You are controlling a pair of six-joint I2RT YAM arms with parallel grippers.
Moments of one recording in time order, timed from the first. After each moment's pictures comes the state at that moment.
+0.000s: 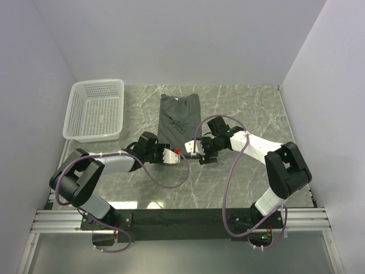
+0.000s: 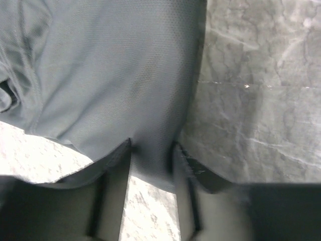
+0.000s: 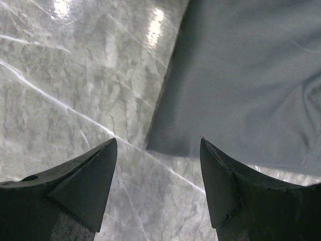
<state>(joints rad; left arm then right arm) -0.59 1.55 0.62 0.18 0.24 1.02 0.50 1.61 0.97 -0.52 -0.55 -1.31</state>
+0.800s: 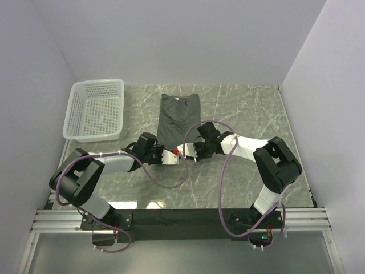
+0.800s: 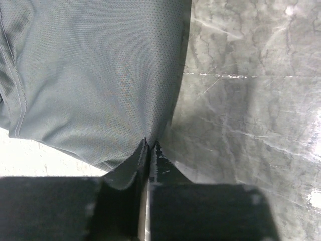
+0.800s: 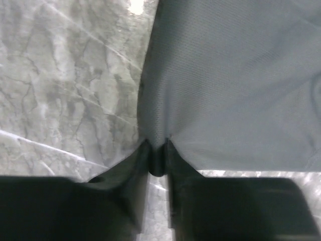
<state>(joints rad) -0.58 1.55 0.62 0.14 0.26 1.02 0.60 1.70 0.94 -0.34 -0.33 -1.20</state>
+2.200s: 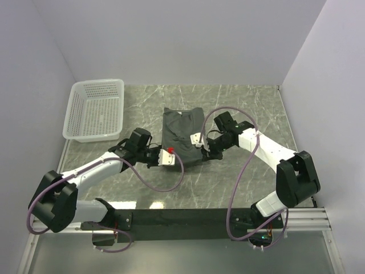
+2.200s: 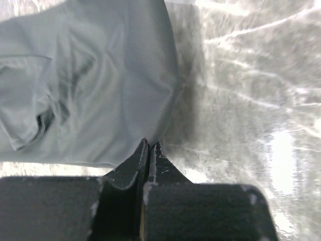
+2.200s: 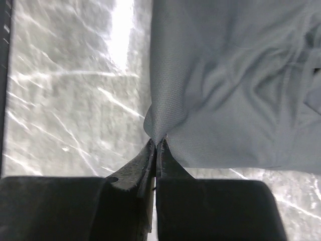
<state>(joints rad) -0.58 1.27 0.68 -0.20 0.57 0.95 0.46 1.50 1.03 -0.77 -0.71 -1.16</state>
